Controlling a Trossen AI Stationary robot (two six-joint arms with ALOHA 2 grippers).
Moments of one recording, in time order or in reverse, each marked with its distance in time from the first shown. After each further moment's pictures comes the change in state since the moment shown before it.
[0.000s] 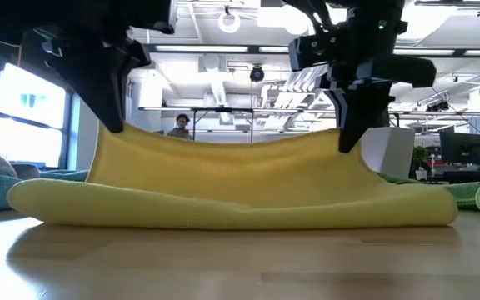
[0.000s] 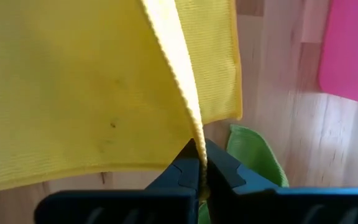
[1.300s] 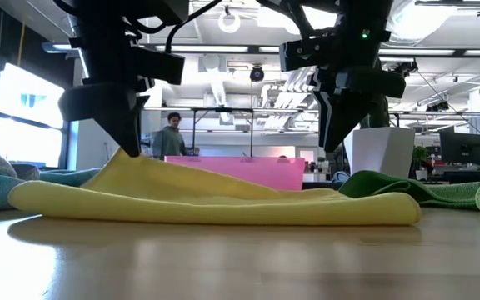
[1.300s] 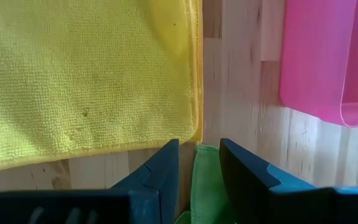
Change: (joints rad) left arm 0.159 0.000 -0.117 0.000 -0.168 0.046; right arm -0.043 0.000 0.000 0.041 0.079 -0.035
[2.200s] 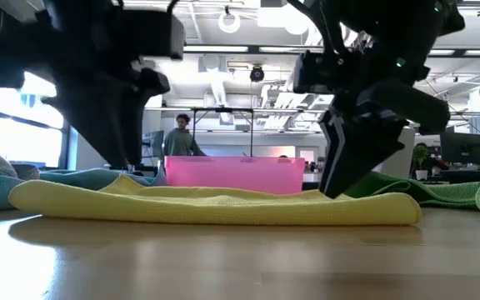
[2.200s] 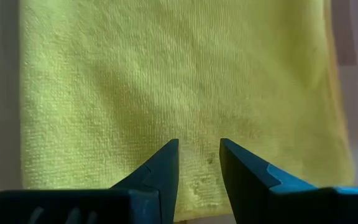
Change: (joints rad) left arm -0.122 0.022 0.000 0.237 0.229 0.191; right arm 0.113 -0.002 -0.281 0.543 -0.125 0.138
